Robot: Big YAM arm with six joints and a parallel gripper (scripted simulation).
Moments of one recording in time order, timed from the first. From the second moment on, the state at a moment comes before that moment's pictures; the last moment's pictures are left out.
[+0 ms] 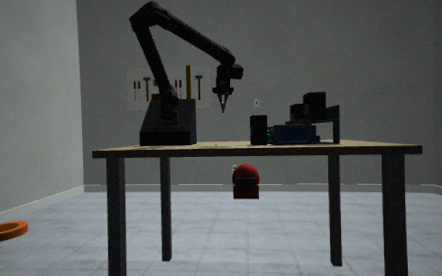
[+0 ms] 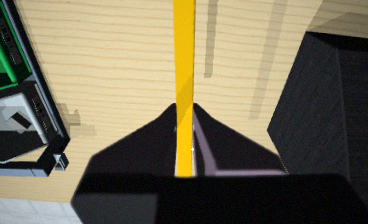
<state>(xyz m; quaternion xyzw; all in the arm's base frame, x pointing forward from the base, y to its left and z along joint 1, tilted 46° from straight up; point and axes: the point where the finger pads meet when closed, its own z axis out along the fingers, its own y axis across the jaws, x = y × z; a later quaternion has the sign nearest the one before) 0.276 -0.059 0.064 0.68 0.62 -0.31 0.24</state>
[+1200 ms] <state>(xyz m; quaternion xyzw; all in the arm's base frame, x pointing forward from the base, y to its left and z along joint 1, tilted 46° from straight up) 0.266 -0.082 0.044 0.69 0.61 -0.31 0.23</state>
